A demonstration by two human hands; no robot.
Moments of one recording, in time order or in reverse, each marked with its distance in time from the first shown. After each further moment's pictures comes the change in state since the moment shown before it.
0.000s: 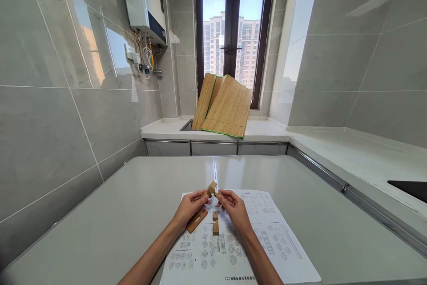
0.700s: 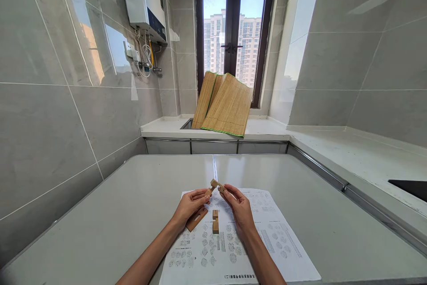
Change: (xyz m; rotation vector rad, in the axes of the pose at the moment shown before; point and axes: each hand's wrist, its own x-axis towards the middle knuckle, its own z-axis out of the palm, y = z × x) left_hand 0.000 -0.001 0.000 -0.043 0.053 -0.043; right_hand 0.000 -0.004 -0.005 0.290 0.140 0.099
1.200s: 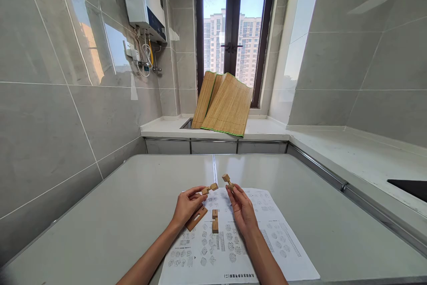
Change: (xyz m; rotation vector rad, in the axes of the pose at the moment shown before) left_hand -0.002 0.000 0.001 0.239 0.155 0.153; right_hand 0.014 0.012 -0.022 0.382 0.076 0.061
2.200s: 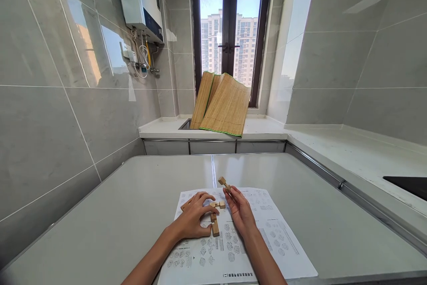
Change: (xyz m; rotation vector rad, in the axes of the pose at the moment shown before) left_hand -0.019 0.009 -0.002 0.816 -0.460 0.603; right_hand 0.005 0.005 -0.007 -0.092 0.005 0.011
